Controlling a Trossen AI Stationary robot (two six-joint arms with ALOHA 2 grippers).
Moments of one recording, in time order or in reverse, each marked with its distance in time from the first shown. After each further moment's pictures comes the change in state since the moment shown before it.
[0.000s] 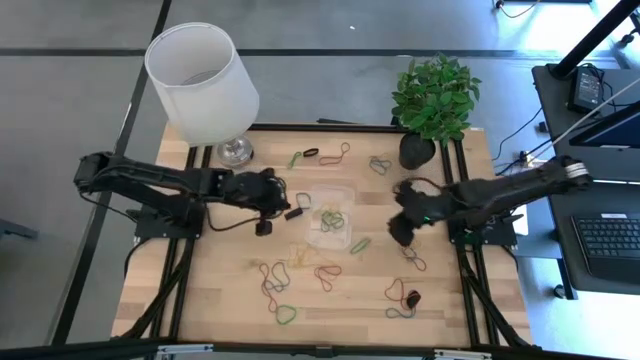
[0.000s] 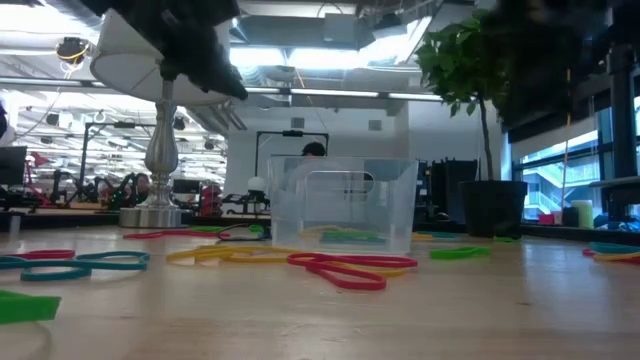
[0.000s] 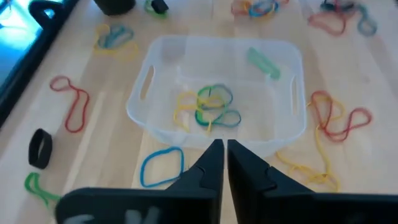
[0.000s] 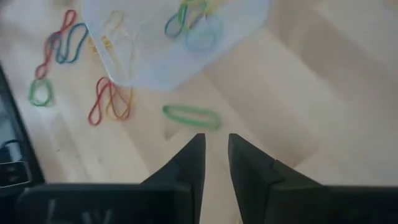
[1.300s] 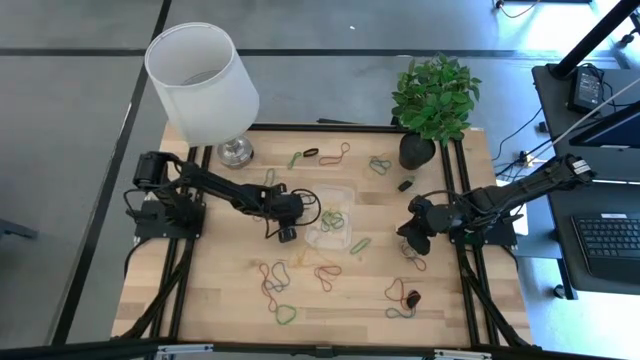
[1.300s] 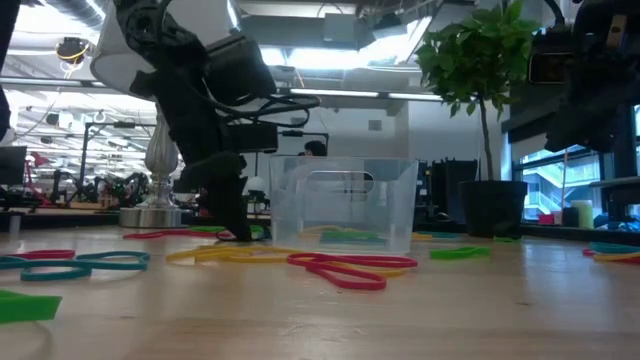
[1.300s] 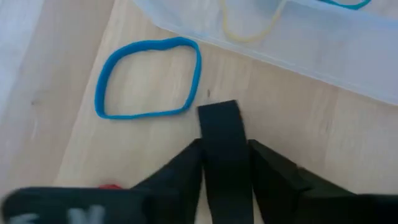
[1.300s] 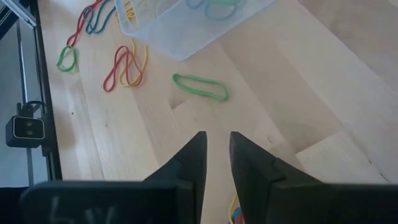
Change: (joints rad) left arm 0.018 0.541 0.020 0.104 -0.088 -0.212; right arm 0.111 -0.244 -0.270 0.162 0.015 -0.040
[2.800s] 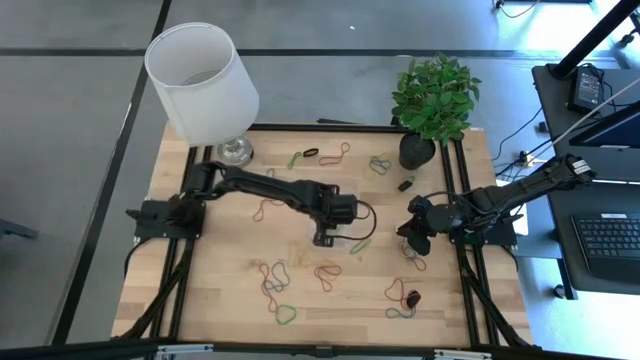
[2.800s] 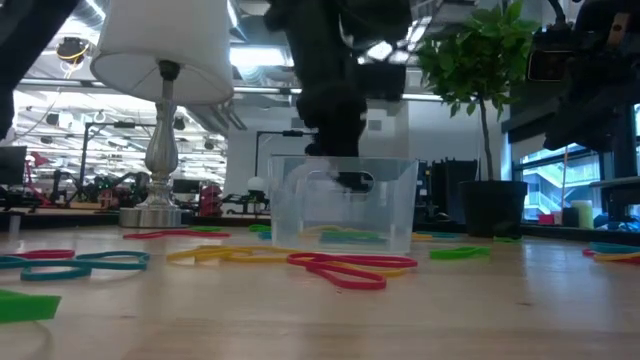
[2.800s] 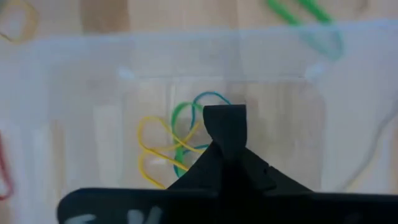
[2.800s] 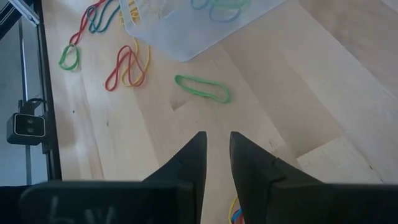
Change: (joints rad) left arm -0.031 0.418 0.904 -0.610 0.068 0.312; right arm 0.000 0.000 0.000 0.009 0.000 -0.022
